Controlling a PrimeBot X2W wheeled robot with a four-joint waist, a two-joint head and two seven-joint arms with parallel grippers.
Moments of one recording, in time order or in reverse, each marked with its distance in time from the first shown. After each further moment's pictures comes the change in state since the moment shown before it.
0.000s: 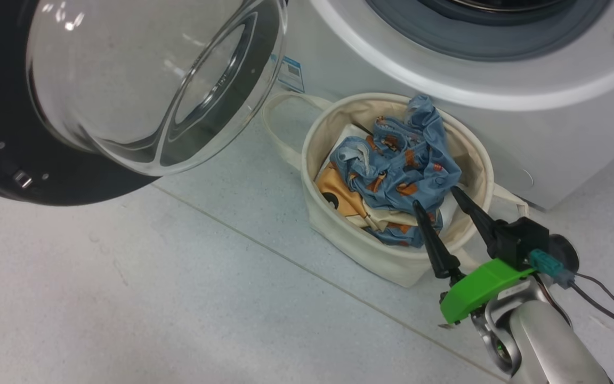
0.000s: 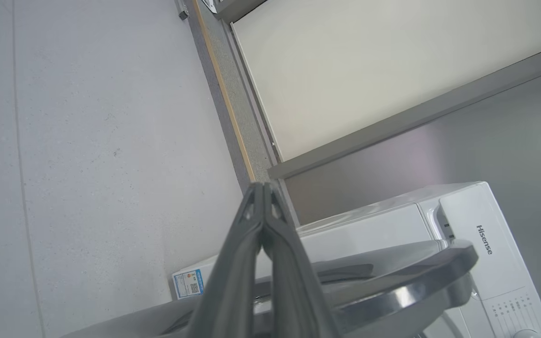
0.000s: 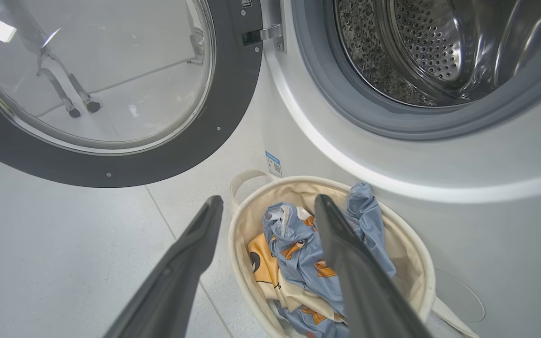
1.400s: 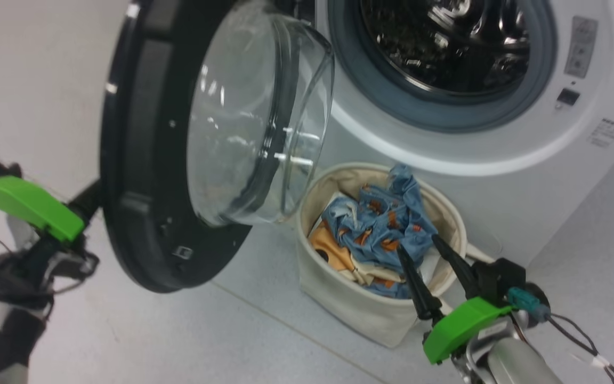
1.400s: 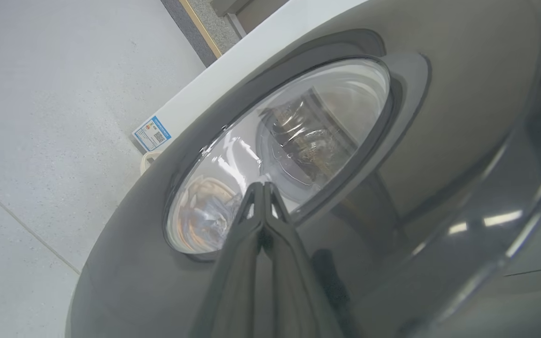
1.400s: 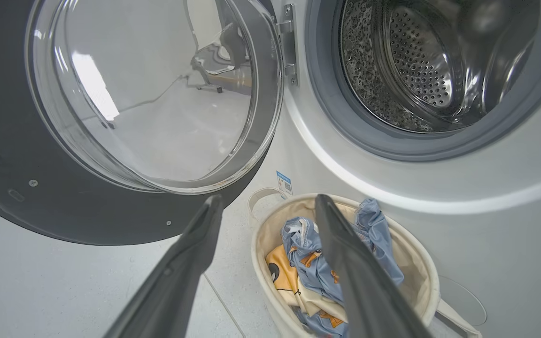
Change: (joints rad) left arm 0.263 -0.137 -0.407 -0.308 0.067 0.000 0.105; right arm 0.047 0.043 0.050 0.137 0.075 0.000 -0.077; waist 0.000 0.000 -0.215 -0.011
